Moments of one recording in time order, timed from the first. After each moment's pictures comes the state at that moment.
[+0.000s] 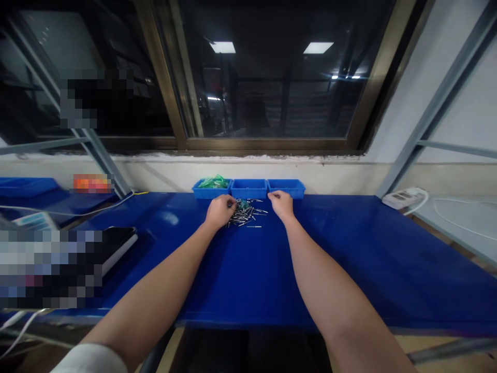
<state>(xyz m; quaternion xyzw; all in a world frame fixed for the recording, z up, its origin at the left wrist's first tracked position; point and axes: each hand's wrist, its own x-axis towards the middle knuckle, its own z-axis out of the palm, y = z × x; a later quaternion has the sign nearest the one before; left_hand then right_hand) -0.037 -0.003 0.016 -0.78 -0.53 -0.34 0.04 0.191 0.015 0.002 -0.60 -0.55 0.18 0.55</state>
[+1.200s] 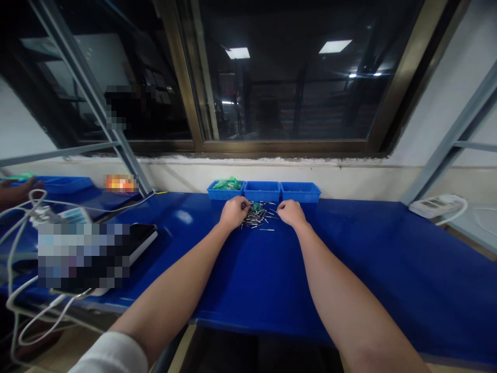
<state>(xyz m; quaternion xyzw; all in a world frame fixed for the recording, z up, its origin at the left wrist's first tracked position) -0.037 -0.003 0.014 -0.79 -0.51 -0.34 0.03 0.188 0.012 -0.005 -0.63 -0.69 0.09 0.34</state>
